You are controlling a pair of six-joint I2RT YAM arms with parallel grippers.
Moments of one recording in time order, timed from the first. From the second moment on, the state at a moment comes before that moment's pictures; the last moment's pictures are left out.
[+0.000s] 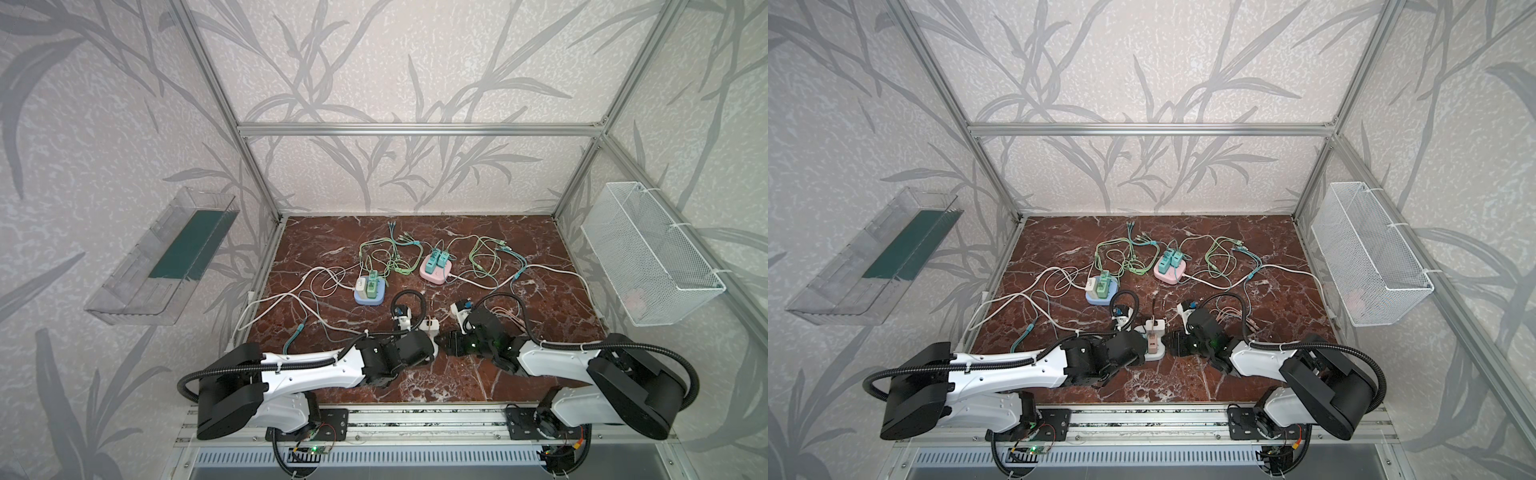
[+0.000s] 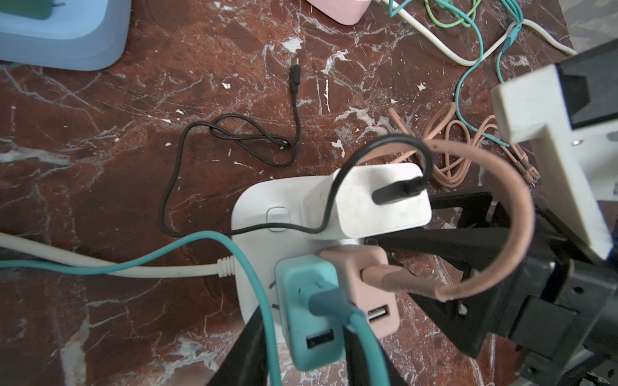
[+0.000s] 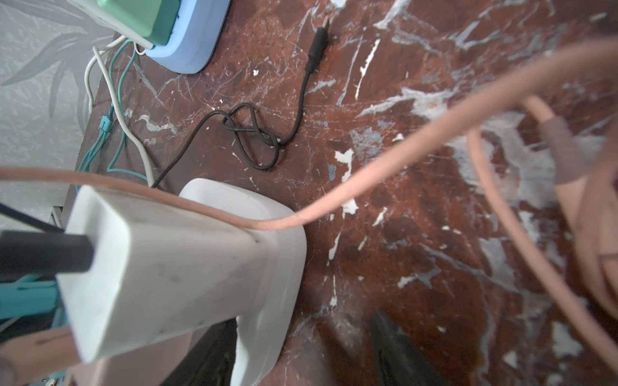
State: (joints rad) left arm -1.19 1.33 0.71 -0.33 -0.42 -1.06; right arm 0.74 1.38 0.35 0.31 -0.22 0.65
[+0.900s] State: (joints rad) left arm -1.15 1.40 0.75 -0.30 -0.39 -1.00; right arm 0.75 1.36 0.36 0.27 -0.20 0.69
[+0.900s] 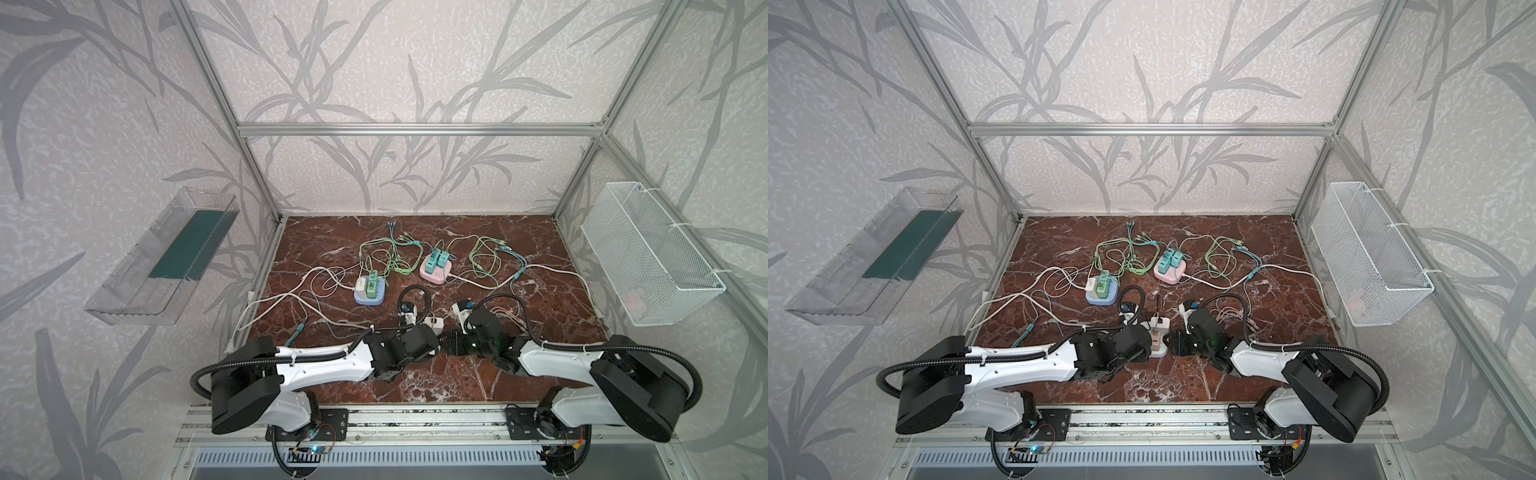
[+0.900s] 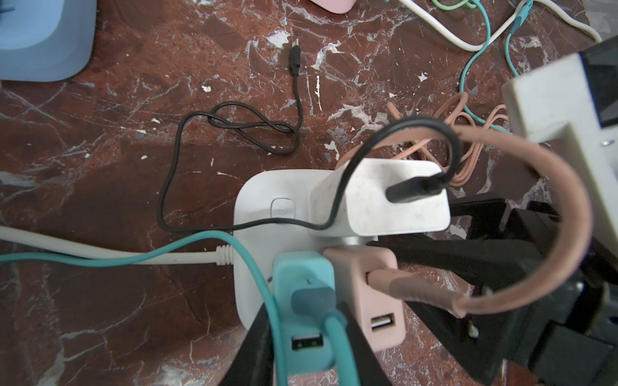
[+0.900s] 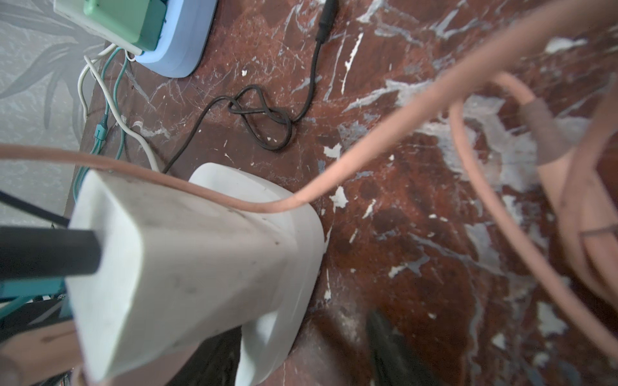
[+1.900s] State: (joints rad) left arm -1.14 1.44 0.78 -0.30 -0.36 -0.96; right arm 0.75 1.40 0.36 0.31 -0.22 0.73
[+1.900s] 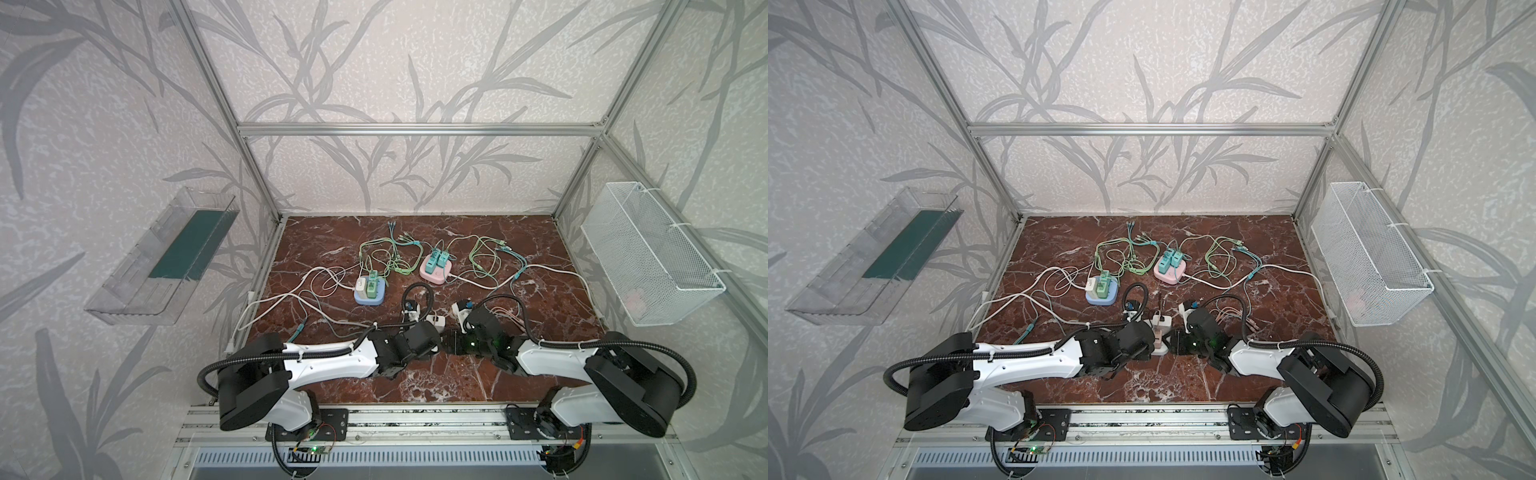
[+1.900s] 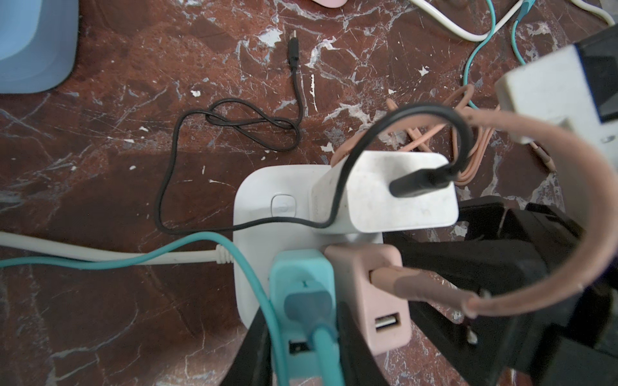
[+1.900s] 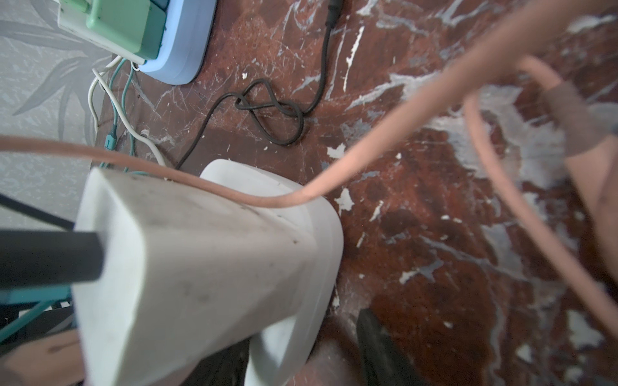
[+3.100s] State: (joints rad) left arm -1.14 1.27 0.72 -0.27 -0.42 -0.99; right arm 0.76 1.43 0.43 0.27 -0.16 0.66
